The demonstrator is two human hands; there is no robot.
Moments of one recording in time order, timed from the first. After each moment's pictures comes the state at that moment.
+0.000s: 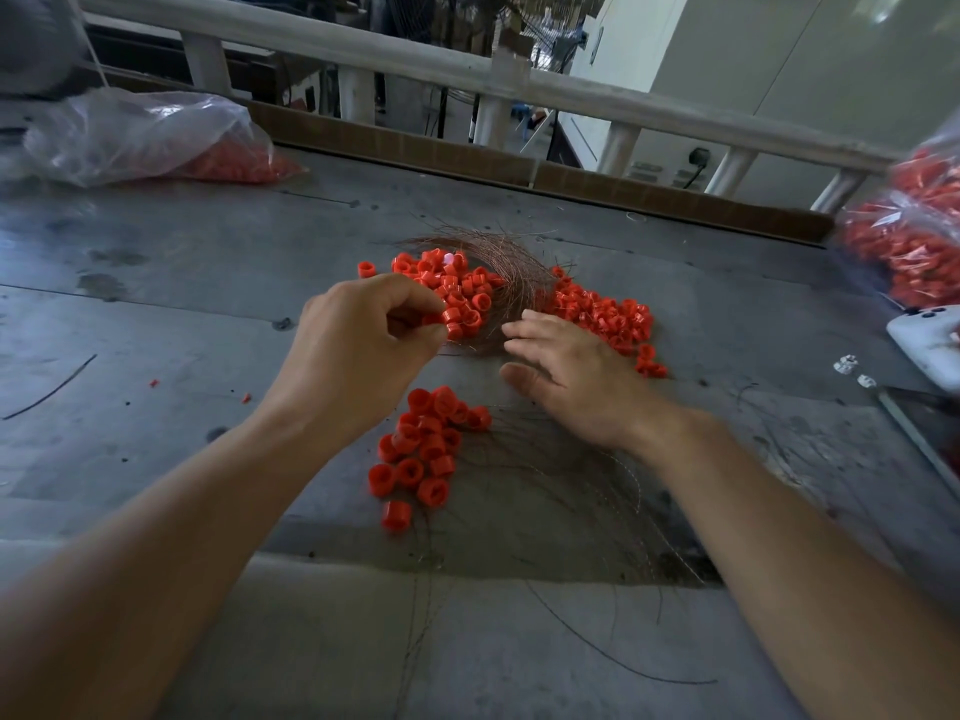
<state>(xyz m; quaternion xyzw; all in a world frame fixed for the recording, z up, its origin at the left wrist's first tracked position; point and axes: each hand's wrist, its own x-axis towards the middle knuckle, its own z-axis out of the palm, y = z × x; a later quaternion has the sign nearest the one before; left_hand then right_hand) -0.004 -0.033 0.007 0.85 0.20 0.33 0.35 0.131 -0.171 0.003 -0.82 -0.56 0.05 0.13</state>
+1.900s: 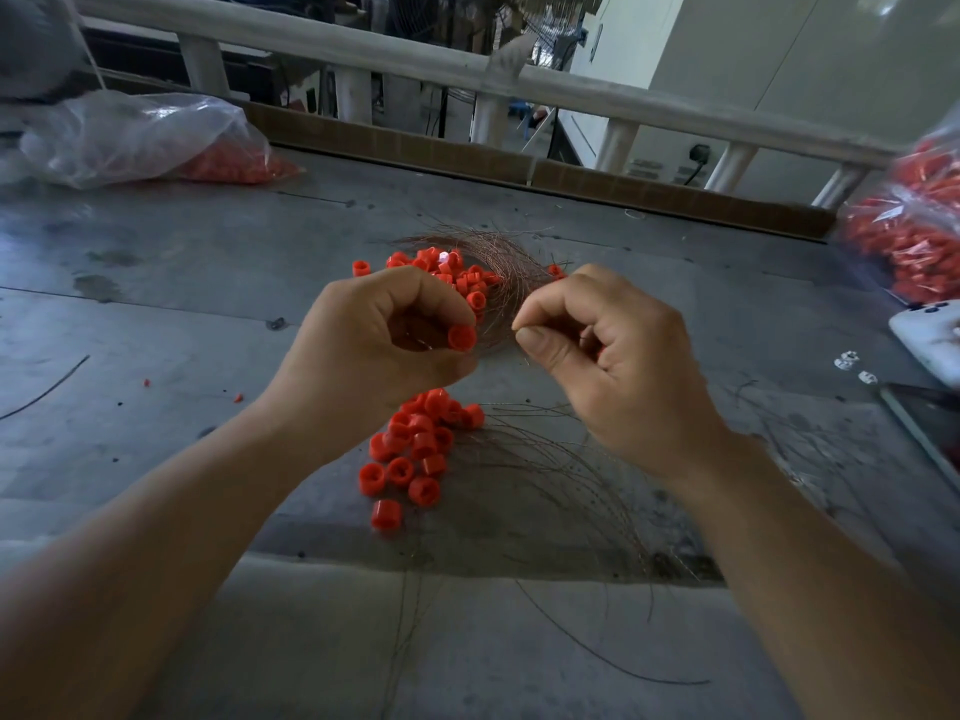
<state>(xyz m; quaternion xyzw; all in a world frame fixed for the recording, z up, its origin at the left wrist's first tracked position) -0.013 -0.046 0.018 0.79 0.08 0.30 0.53 0.093 -0.189 0.036 -0.70 -0.57 -0.14 0.41</state>
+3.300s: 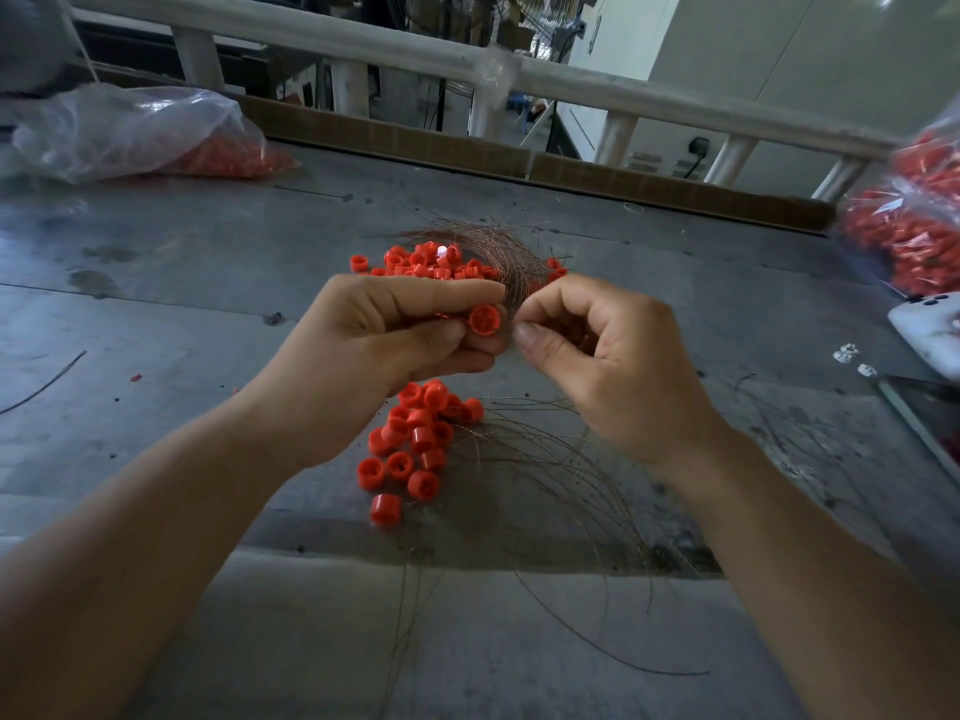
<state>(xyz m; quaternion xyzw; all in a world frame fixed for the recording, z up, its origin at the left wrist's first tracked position) -0.019 -0.050 0.022 0.67 0.00 0.22 0.71 0.085 -0.190 0.039 -0.72 -0.53 0.00 0.45</state>
